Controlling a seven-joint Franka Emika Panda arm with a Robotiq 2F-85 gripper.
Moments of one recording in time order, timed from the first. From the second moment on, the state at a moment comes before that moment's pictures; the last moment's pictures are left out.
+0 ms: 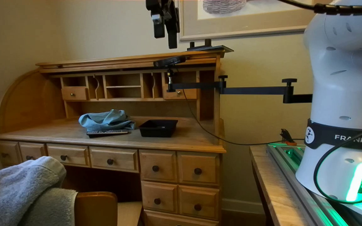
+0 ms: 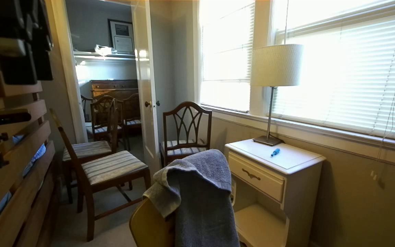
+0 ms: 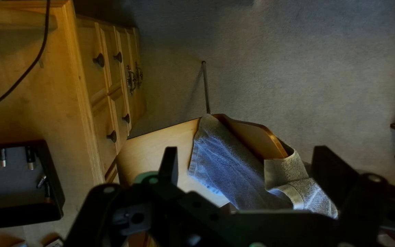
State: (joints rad) arm 0.02 -0.59 -0.01 -2.49 0.02 1.90 0.01
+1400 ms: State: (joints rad) arm 0.14 -0.39 -0.08 -2.45 0.04 2.16 -0.56
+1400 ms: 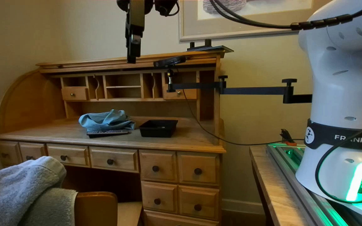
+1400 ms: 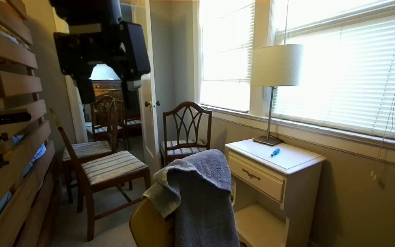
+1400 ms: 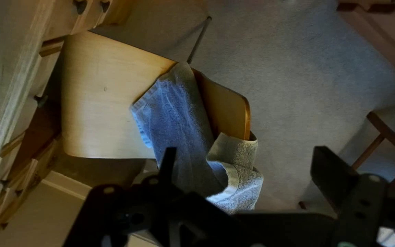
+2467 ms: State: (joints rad) arm 0.14 -0.01 -0.07 -2.33 0.27 2.37 -0.75
